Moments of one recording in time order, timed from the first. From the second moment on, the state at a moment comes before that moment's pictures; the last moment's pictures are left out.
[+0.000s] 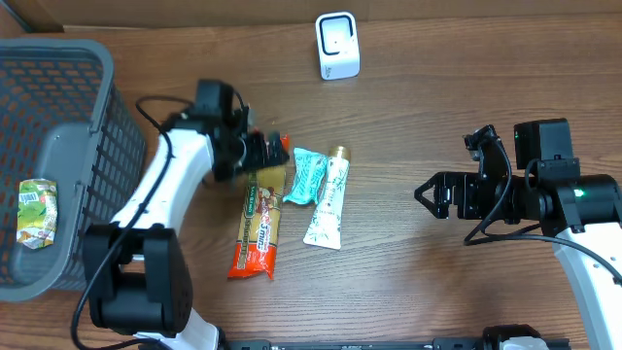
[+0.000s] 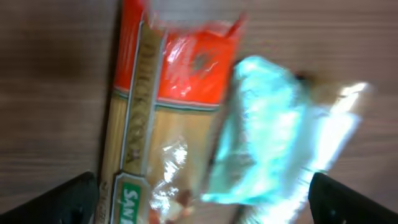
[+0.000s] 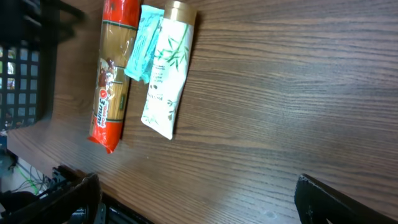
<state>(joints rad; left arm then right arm) -0.07 1.76 1.34 -0.89 0.33 -0.27 0.07 1.19 1.12 -1.11 -0.53 0.10</state>
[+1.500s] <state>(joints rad) 0.73 1.83 1.57 -0.93 -0.27 -0.07 0.07 1.19 1.12 -1.11 -0.49 0.10</state>
